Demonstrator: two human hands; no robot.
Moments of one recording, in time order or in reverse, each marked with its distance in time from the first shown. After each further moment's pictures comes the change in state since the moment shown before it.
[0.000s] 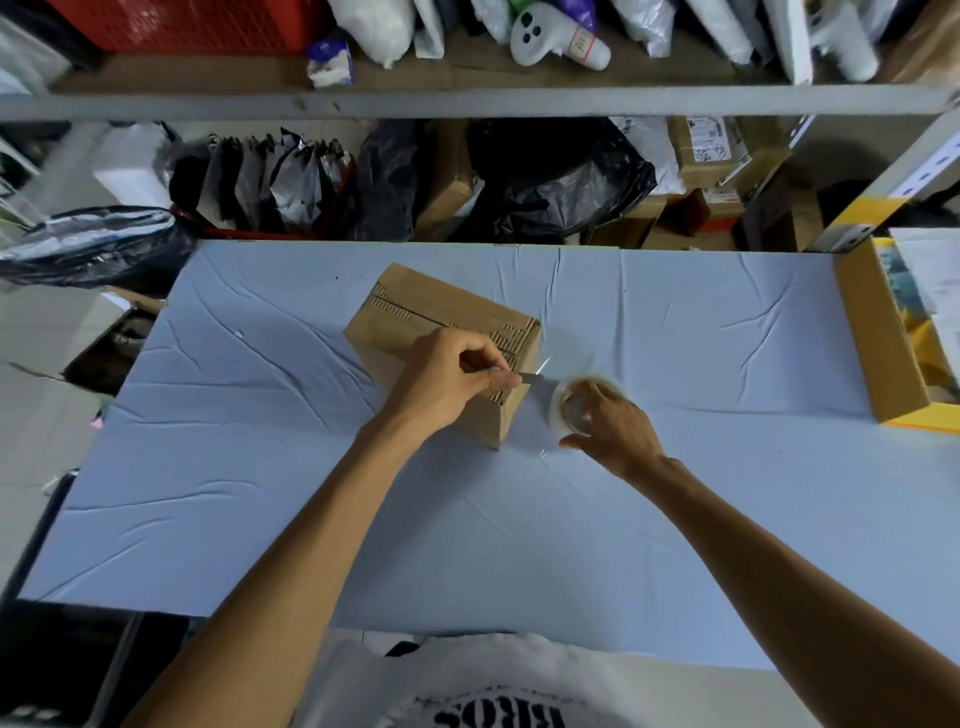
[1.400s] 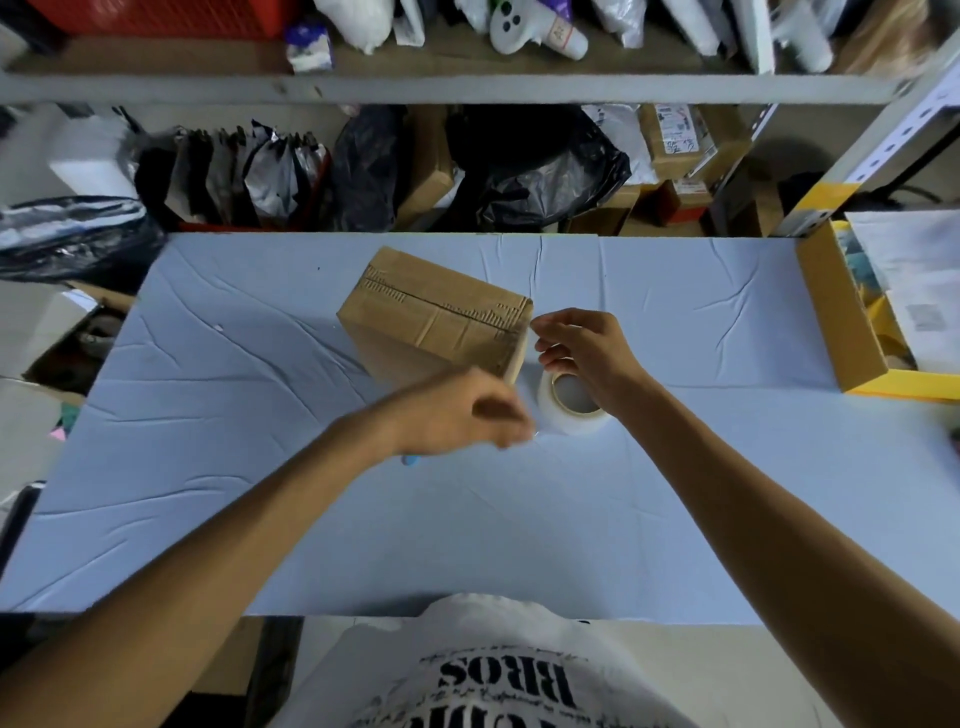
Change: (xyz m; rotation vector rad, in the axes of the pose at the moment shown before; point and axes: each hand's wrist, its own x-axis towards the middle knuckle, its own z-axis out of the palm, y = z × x) left_hand -0.036 0.001 -0.009 0.173 -0.570 0.019; right_hand 0.004 -0.070 -0.056 1.146 0.079 0.189
